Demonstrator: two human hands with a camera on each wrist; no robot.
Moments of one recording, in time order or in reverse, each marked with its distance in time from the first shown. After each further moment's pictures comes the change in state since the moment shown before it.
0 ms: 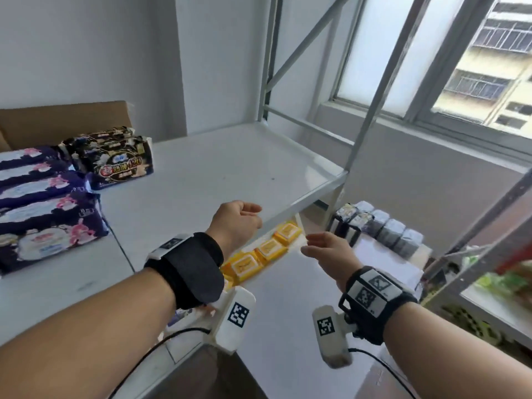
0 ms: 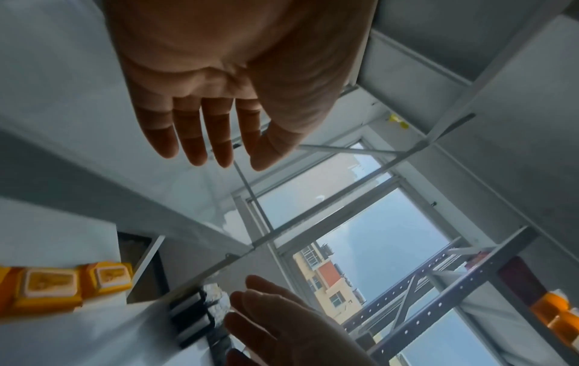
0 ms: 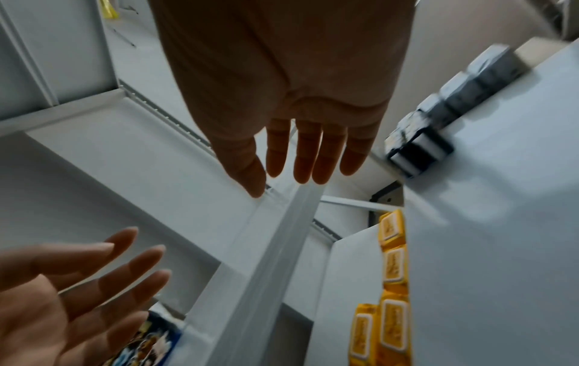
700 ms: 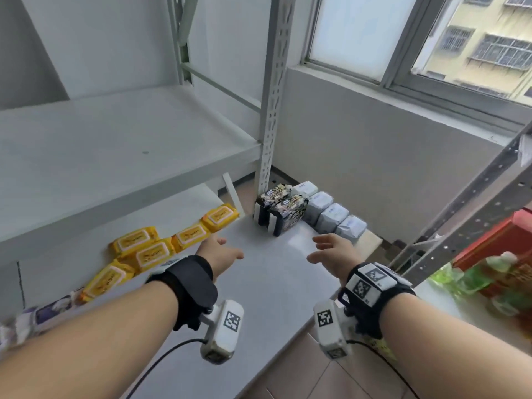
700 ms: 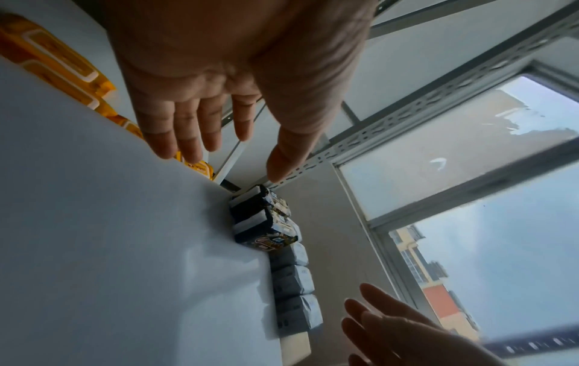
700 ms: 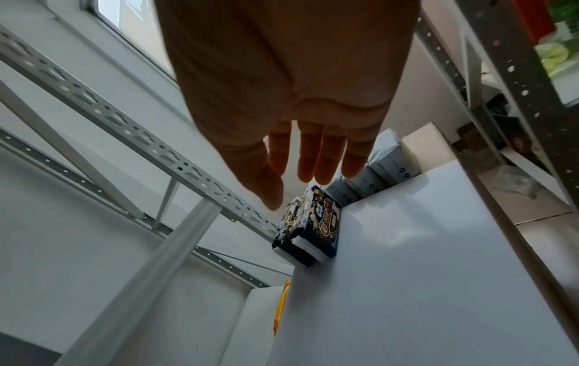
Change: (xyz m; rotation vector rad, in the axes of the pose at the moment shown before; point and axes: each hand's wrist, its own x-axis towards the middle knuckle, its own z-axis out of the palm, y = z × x) left_hand 0.077 -0.046 0.344 0.088 0.041 -0.470; right_hand 0.158 0.157 -0.308 -0.182 -0.032 0.170
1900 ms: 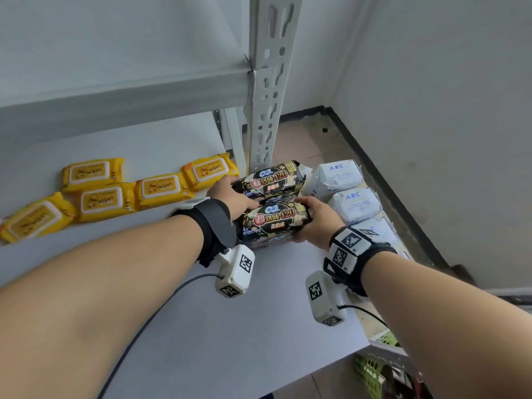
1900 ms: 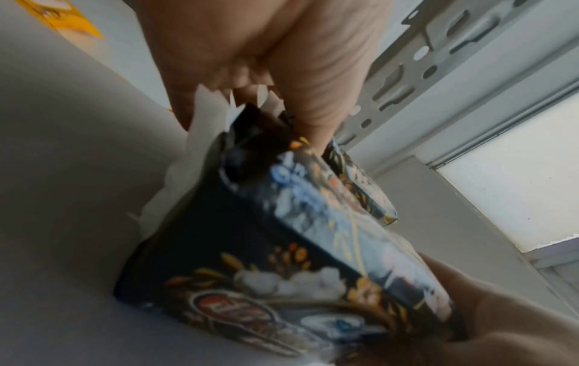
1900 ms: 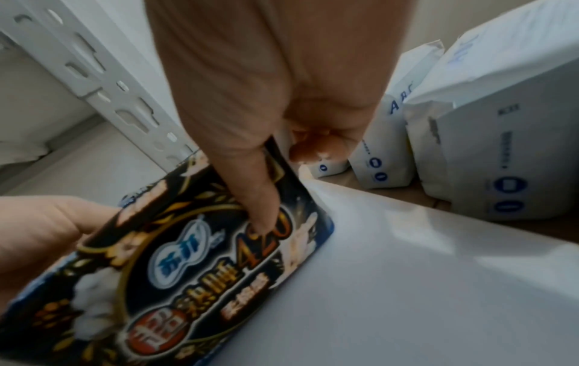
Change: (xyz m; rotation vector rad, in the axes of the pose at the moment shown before) left_hand 0.265 0.064 0.143 0.011 0.289 -0.136; right_hand 0.336 0.022 0.026 -0.549 -0.467 -0.254
